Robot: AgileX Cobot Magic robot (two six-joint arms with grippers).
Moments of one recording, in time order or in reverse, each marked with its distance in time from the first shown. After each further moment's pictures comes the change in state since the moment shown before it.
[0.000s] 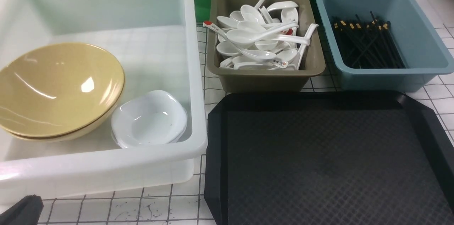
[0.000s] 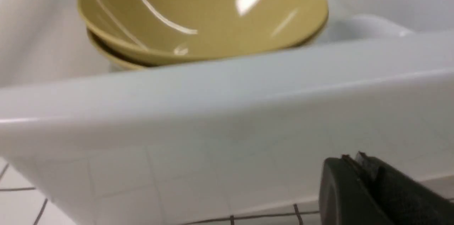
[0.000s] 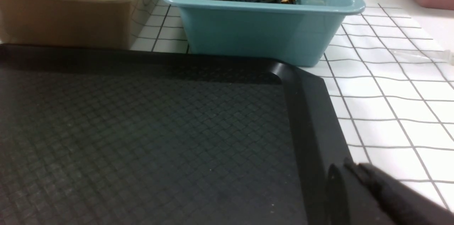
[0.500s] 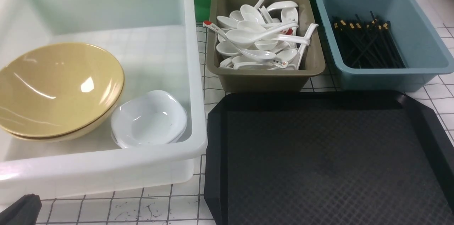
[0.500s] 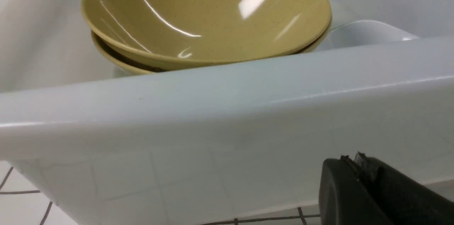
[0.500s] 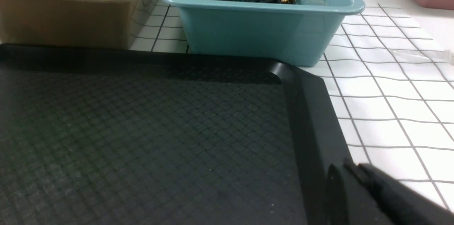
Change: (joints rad) right arm 0.000 0.000 0.000 0.000 0.000 0.000; left arm 0.000 0.000 0.001 0.012 -0.012 -0.013
